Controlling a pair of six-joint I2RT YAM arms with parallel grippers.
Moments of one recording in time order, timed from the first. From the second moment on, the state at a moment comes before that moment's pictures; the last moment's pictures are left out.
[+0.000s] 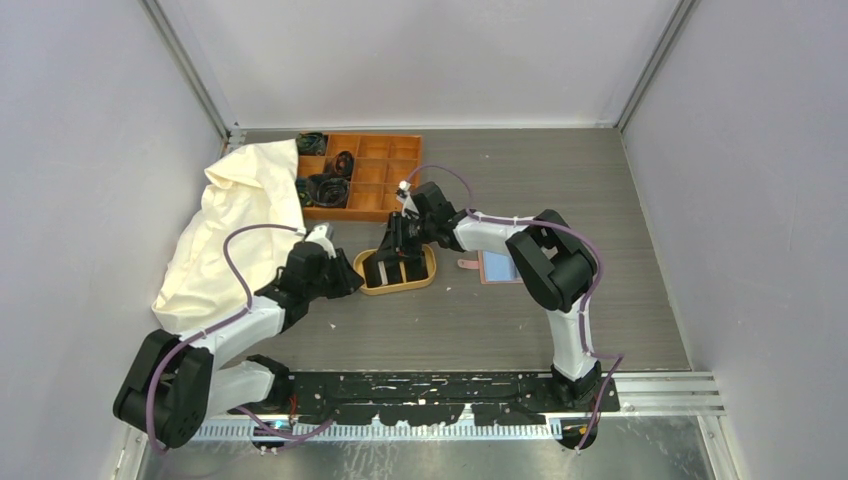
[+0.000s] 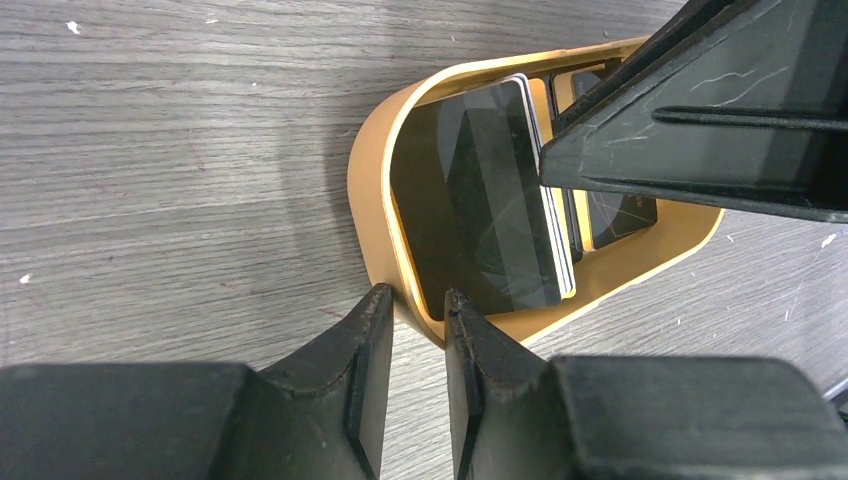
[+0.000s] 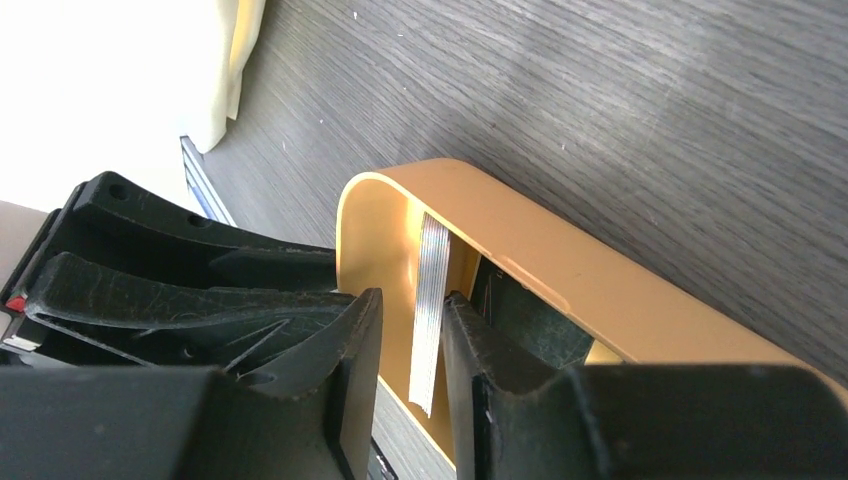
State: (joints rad) left arm -0.41 1.13 0.38 0.10 0.11 -0.58; right arm 0.69 2.03 1.27 0.03 -0.58 0.76
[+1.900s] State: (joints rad) left arm -0.41 1.00 0.38 0.02 0.13 -0.60; right arm 0.63 2.07 1.31 -0.07 -0.67 0.72
